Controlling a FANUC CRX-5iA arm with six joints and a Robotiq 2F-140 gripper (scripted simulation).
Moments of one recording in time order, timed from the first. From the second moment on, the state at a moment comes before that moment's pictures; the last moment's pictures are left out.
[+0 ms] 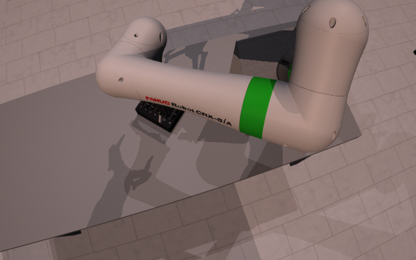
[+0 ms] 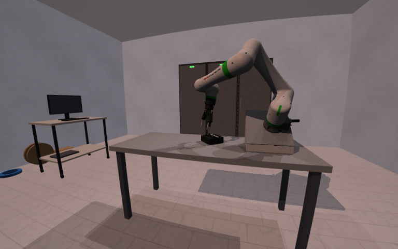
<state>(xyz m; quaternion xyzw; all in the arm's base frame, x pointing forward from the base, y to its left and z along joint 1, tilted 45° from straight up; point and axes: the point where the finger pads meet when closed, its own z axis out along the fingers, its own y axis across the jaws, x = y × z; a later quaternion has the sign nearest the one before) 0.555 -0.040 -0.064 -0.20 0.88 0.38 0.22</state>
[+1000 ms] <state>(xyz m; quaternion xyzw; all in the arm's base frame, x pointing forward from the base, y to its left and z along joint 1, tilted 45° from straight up) 0.493 -0.096 -0.049 0.04 0.92 0.39 0.01</state>
